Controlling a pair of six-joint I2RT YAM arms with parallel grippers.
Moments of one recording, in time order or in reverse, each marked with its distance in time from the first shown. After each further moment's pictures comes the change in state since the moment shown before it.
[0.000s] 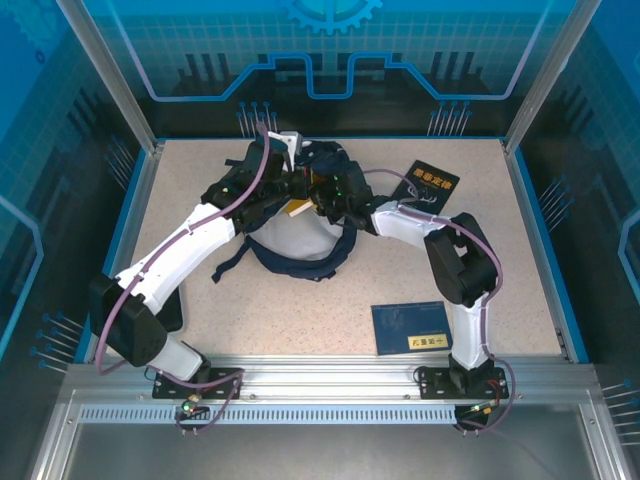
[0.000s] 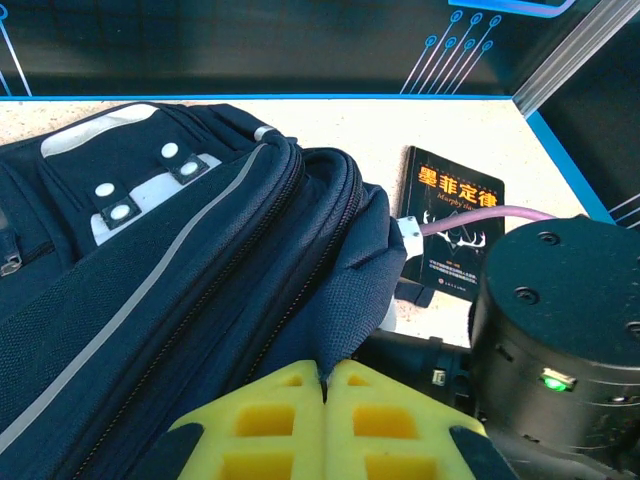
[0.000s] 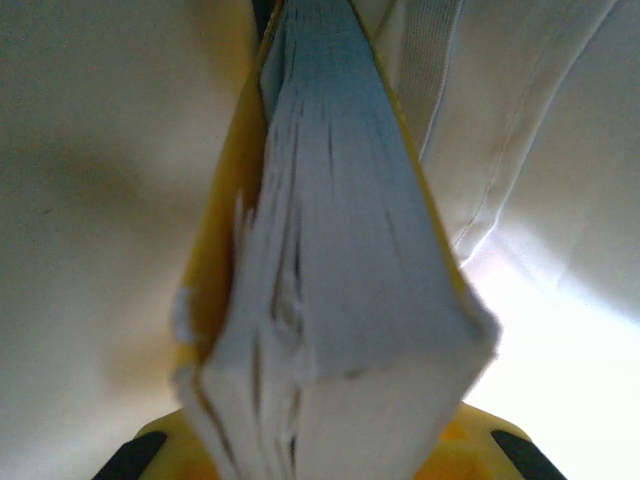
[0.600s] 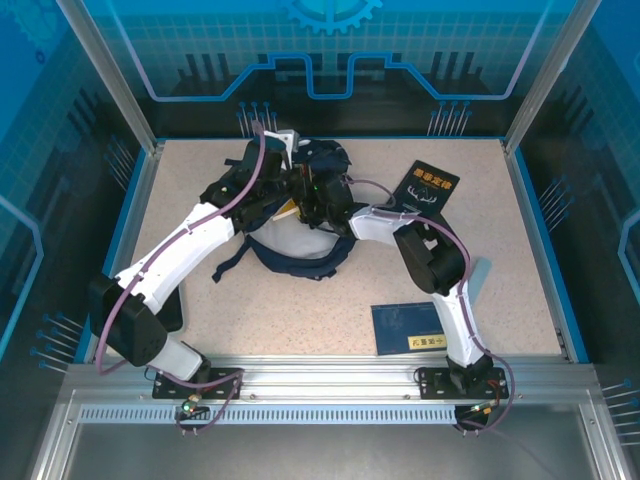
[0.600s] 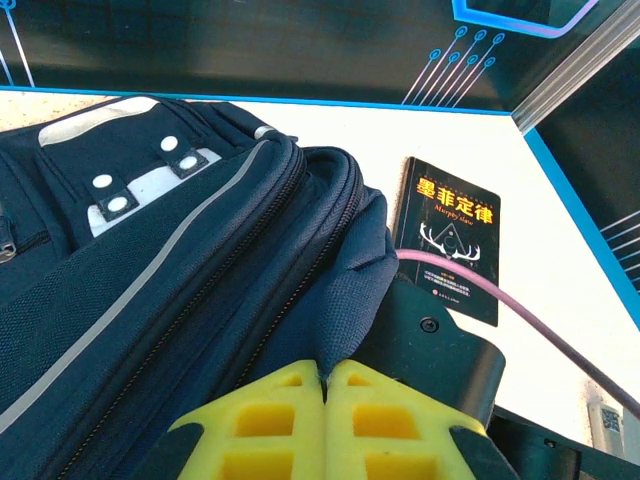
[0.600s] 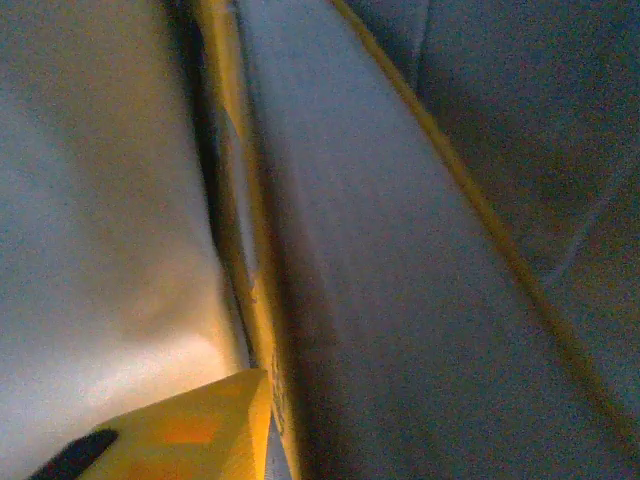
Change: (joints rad) left arm 0.016 0.000 0.000 0.008 0.000 -0.050; right arm 0.057 0.205 0.111 0.136 0.045 0.130
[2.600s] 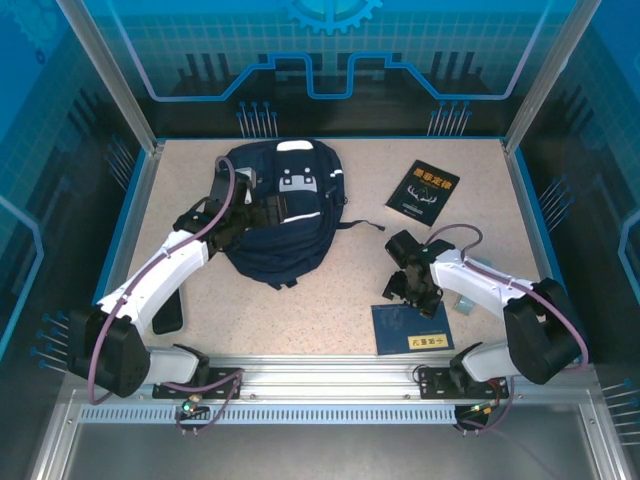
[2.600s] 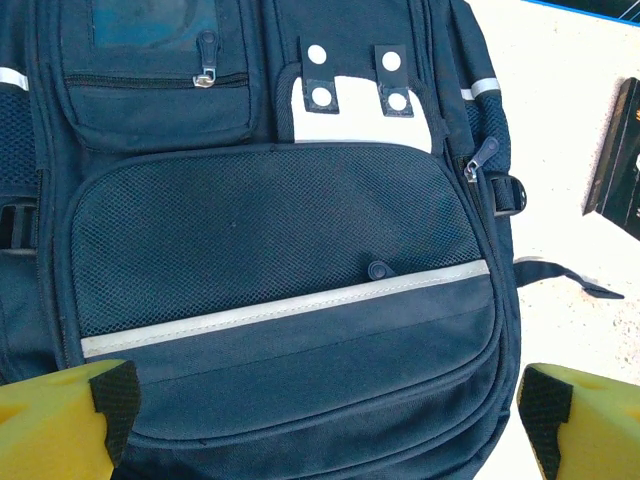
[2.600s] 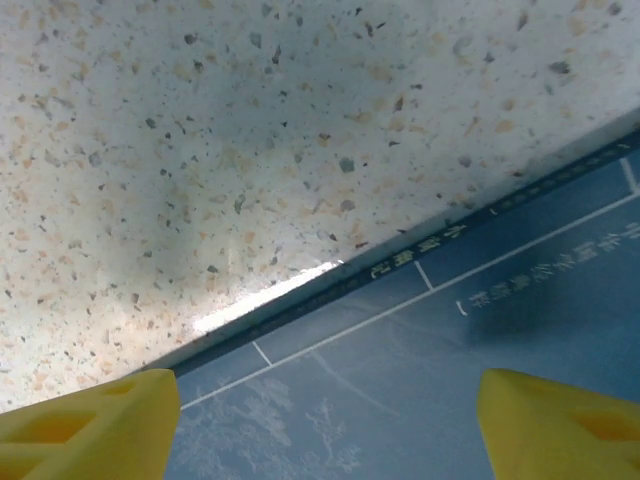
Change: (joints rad) left arm 0.176 -0.190 -0.373 -0.028 -0.030 0.020; right arm -0.113 -0.810 -0.725 -1.101 0.166 -0.586
